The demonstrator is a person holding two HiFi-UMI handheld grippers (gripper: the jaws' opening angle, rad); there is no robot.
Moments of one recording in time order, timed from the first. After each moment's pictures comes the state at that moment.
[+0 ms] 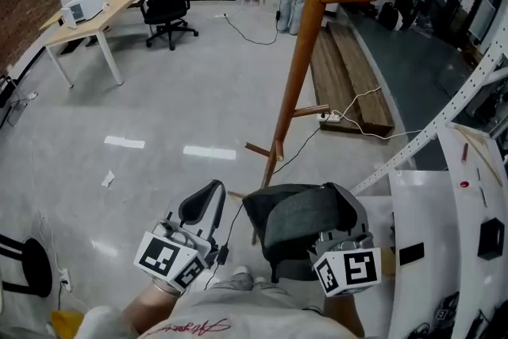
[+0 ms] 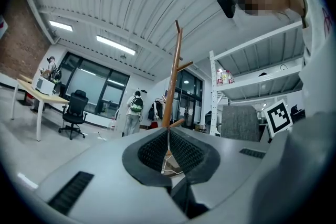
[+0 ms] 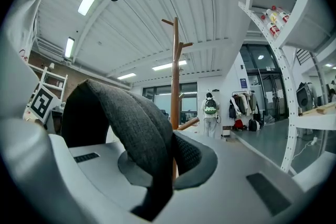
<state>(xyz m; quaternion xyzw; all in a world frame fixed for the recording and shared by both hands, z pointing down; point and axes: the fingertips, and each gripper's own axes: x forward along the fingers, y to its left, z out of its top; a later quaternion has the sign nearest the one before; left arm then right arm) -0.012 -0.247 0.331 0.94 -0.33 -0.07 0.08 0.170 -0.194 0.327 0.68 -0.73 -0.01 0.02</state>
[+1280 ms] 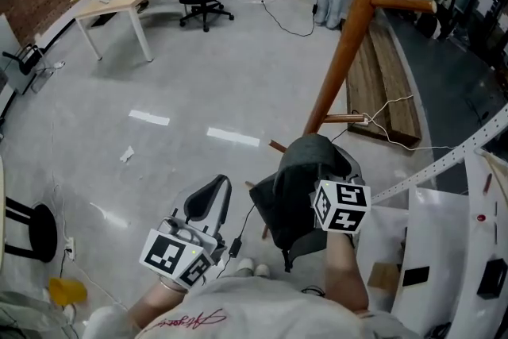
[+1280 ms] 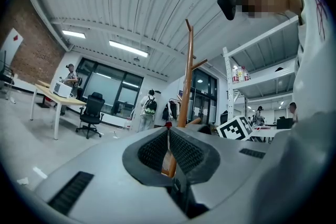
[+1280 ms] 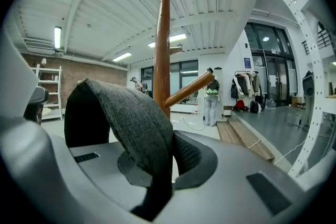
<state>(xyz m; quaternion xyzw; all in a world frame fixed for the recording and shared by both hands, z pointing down) -0.033 -0.267 0.338 0.91 -0.41 -0.07 0.09 0.193 -0.342 0.402 0.68 -0.72 0.08 0.10</state>
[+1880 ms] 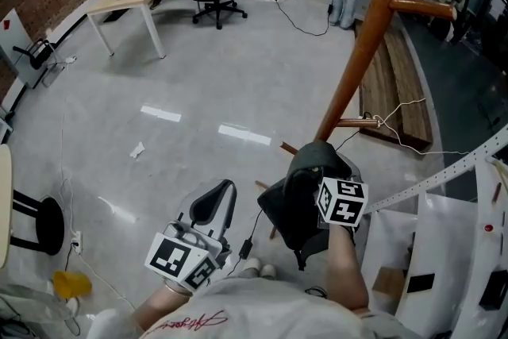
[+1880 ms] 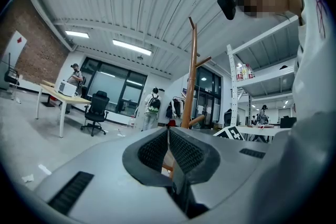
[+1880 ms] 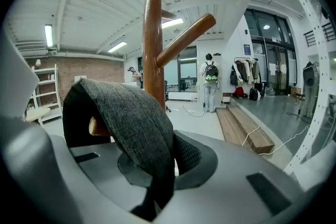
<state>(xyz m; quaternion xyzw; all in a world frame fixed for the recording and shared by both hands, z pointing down) -0.046 -0.266 0.348 0.90 -0.43 -0.06 0.10 0.194 -0.362 0.466 0.68 -0.71 0.15 0.14</state>
